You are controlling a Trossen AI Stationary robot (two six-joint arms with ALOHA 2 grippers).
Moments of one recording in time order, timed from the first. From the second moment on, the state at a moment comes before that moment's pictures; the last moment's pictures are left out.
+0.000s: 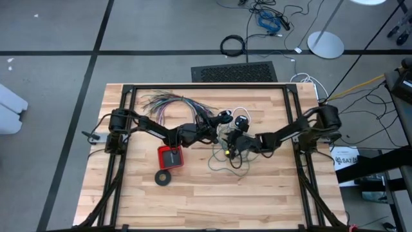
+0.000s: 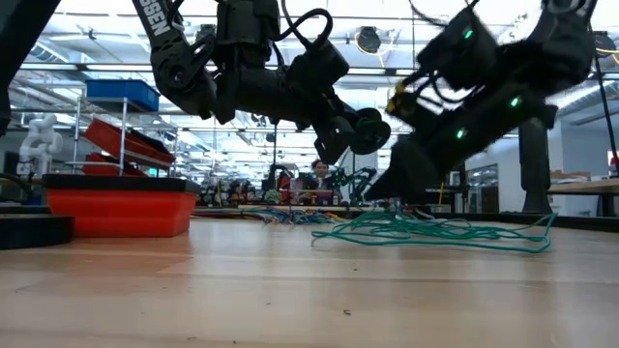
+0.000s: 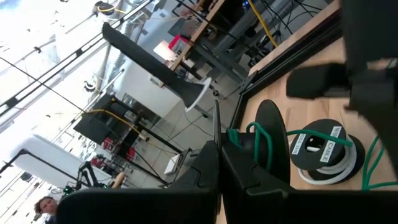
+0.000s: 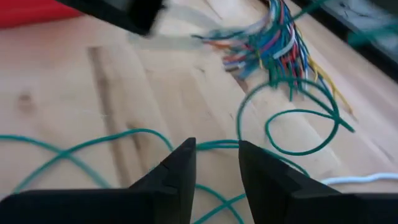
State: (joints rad) left arm 0.01 1.99 0.93 1.11 -0.56 0.92; right arm 0.10 1.69 0.56 0.50 0.54 0.20
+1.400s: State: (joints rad) left arm 0.01 1.99 0.93 1.14 -0.58 0.87; right arm 0.04 1.74 0.51 0.88 0.74 0.22
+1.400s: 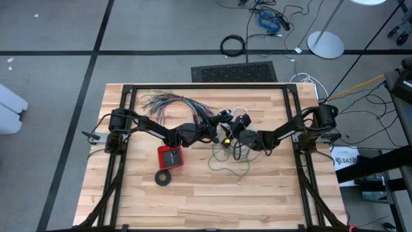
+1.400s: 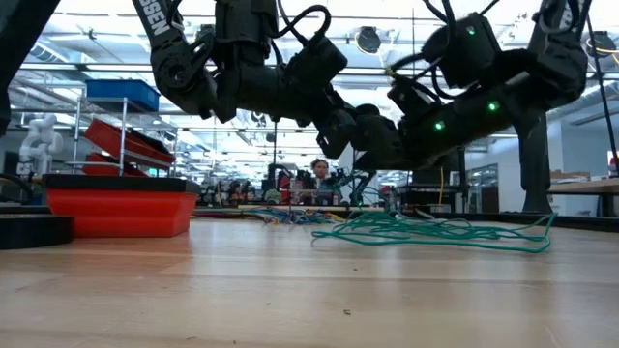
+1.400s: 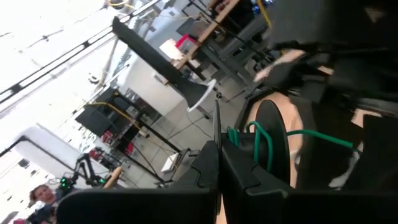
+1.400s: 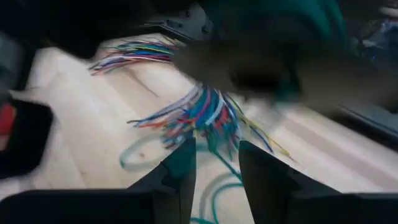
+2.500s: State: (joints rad) left arm 0.04 1.94 0.93 1.24 -0.50 0.66; right arm 0.04 1.74 0.35 1.21 0.68 0.18
